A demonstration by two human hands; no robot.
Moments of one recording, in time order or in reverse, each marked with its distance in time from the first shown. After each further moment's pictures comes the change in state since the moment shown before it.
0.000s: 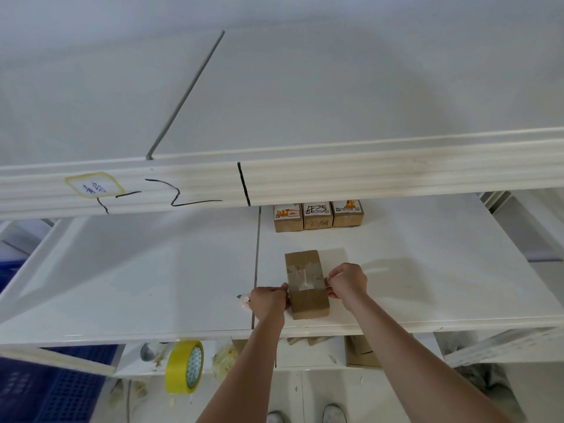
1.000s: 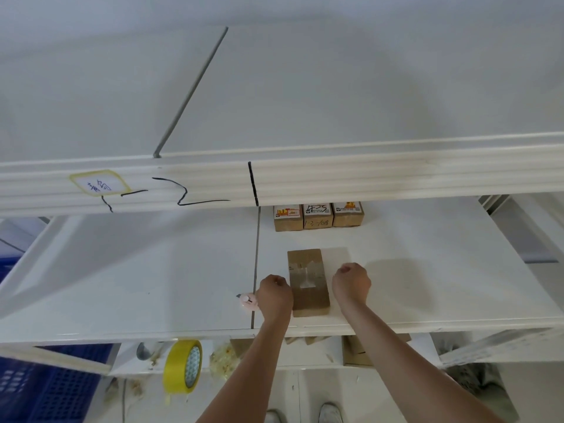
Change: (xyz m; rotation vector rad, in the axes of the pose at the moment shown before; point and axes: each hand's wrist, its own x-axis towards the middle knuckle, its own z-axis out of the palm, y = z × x) left_hand -0.003 -0.001 0.009 0.266 0.007 0.321; right_hand -0.022 -0.004 0.003 -0.034 0.232 -0.072
